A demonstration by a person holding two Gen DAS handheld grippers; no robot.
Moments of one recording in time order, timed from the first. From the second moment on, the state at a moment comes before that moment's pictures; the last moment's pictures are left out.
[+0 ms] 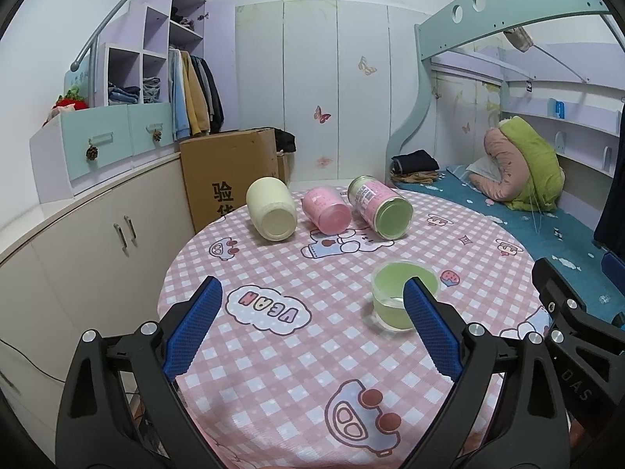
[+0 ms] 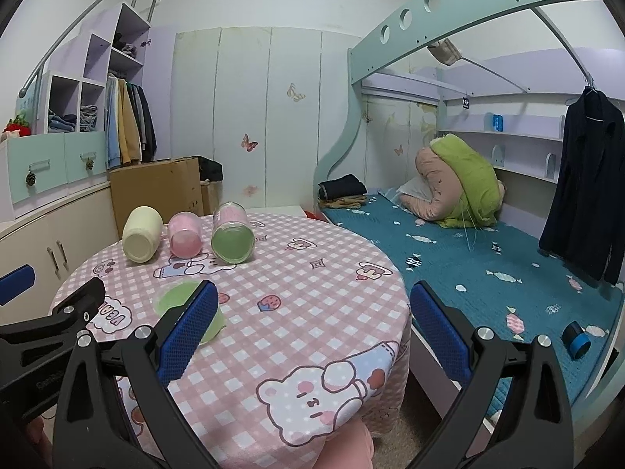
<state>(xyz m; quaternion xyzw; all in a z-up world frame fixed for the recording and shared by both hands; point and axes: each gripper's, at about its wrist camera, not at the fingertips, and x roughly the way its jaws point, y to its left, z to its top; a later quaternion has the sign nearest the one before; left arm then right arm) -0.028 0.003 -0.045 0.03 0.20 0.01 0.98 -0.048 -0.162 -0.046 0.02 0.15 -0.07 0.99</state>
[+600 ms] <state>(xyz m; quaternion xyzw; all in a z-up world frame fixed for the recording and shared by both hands) -0.026 0.004 -0.044 0.02 0.19 0.01 0.98 -0.046 -0.164 -0.051 0.01 0.16 -0.07 0.99</state>
